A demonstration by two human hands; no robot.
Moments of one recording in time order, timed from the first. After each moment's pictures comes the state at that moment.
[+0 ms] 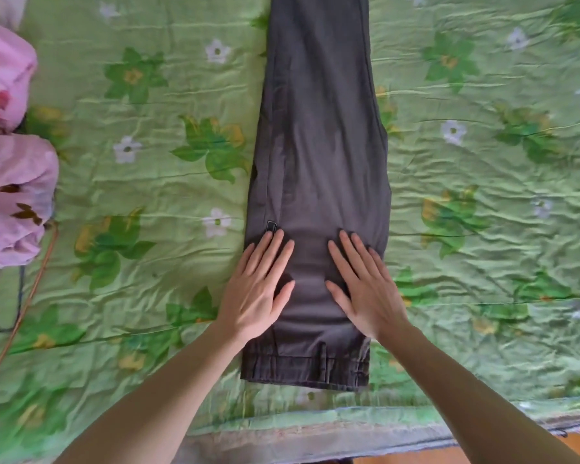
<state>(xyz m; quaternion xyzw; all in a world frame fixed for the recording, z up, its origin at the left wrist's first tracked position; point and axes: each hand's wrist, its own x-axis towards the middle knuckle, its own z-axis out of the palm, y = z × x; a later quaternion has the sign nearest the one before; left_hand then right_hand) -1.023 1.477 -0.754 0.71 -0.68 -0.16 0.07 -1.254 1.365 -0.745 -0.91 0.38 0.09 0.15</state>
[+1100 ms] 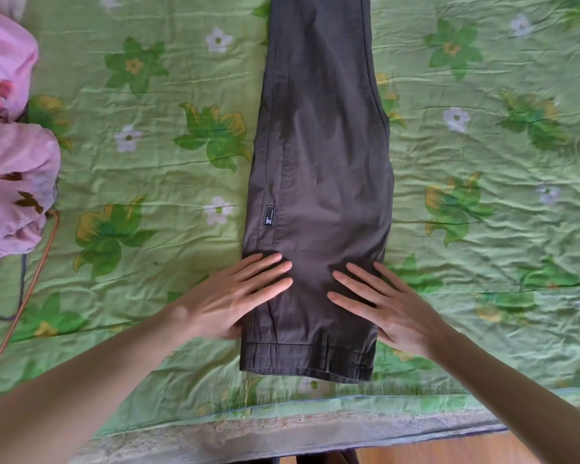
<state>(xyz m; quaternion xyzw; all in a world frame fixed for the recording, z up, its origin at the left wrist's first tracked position) -0.968 1.501 -0.729 0.47 -0.87 -0.17 -0.04 -1.307 1.366 -0.713 -0.97 0.12 0.15 0.12</state>
